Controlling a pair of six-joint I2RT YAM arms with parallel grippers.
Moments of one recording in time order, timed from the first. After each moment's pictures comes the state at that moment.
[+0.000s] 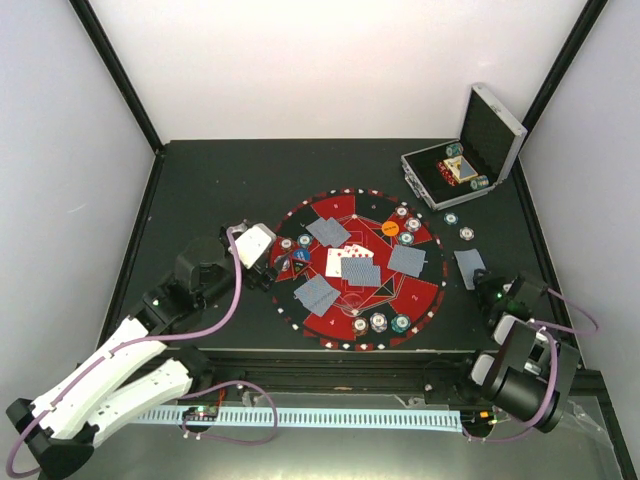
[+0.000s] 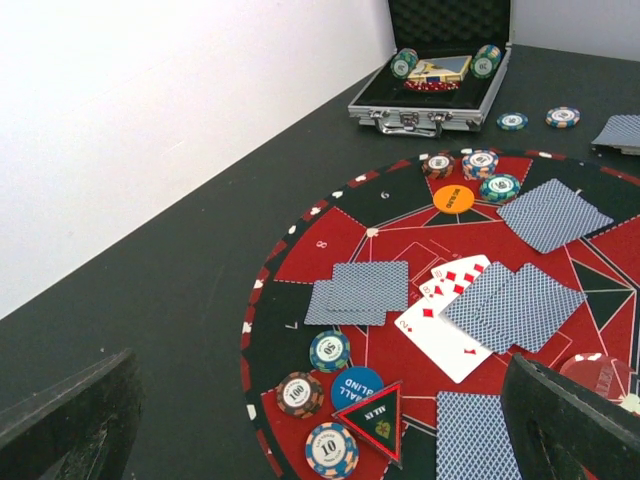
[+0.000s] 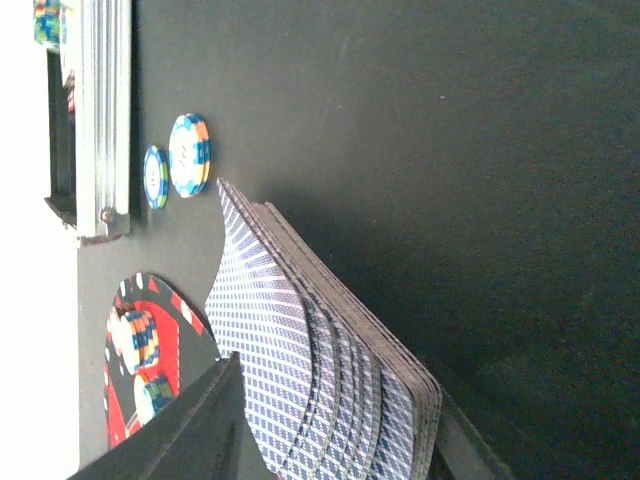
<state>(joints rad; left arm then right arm) -0.70 0.70 0.76 -0.39 -0.11 0.20 -0.52 1.18 0.14 0.32 -0.45 0.94</state>
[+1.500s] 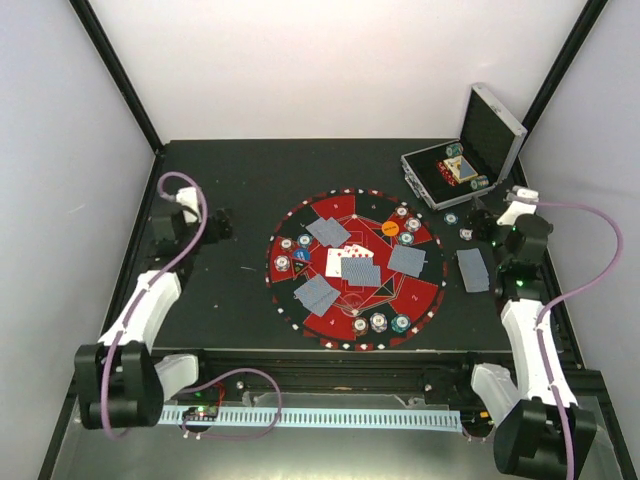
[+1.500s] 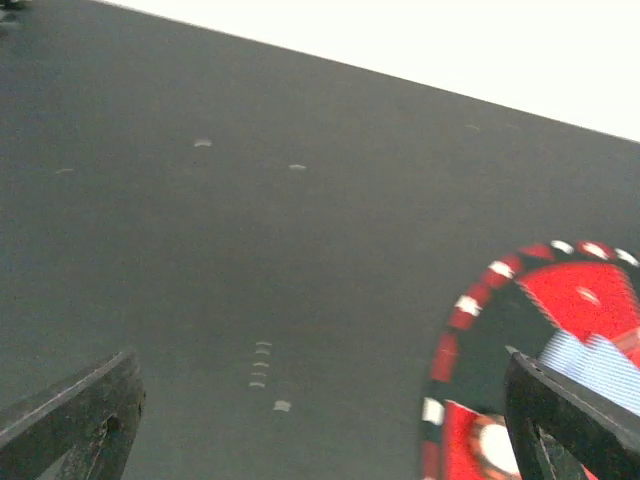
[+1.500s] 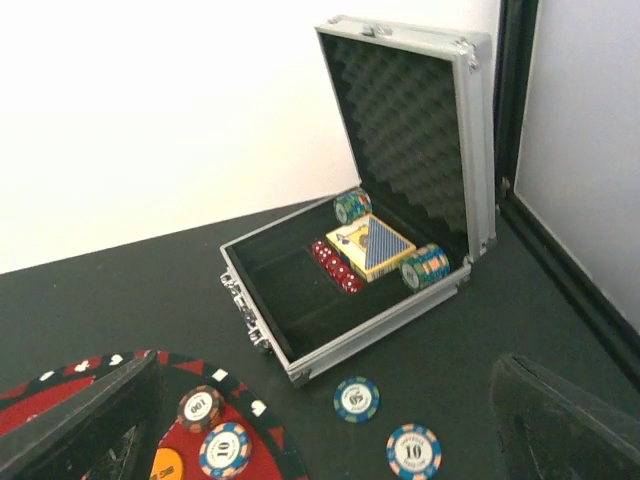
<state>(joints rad) -0.01 1.09 0.68 -0.06 0.17 -0.22 -0.17 0.89 0.64 -0.03 -0.11 0.21</state>
